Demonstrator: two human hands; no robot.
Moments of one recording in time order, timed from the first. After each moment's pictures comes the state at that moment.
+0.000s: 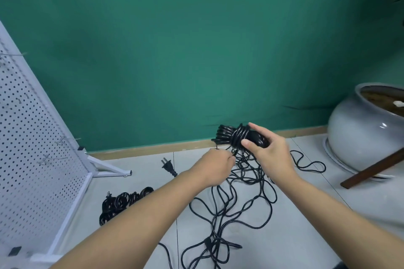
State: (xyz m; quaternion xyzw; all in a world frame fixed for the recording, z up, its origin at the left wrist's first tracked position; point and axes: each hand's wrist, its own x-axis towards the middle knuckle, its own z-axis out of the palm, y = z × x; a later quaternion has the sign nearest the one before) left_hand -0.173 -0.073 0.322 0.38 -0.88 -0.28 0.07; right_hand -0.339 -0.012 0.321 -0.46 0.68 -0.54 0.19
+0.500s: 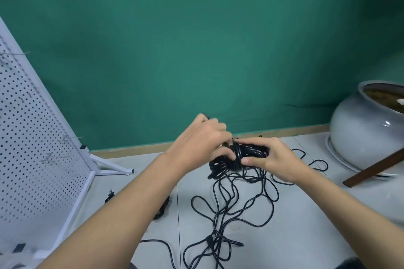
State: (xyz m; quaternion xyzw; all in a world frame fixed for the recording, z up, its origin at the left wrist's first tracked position) left_hand -0.131 -0.092 0.376 0.16 -0.96 0.05 0.23; right_hand -0.355 0.007 0.339 -0.64 0.60 -0.37 0.31
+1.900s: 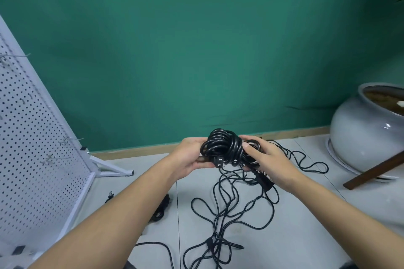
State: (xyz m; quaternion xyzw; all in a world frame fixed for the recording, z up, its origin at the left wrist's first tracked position) left_hand -0.133 -0.097 0.343 0.43 -0.51 -0.70 0.25; right_hand -0.336 -0.002 0.326 -0.46 0.60 -0.50 0.42
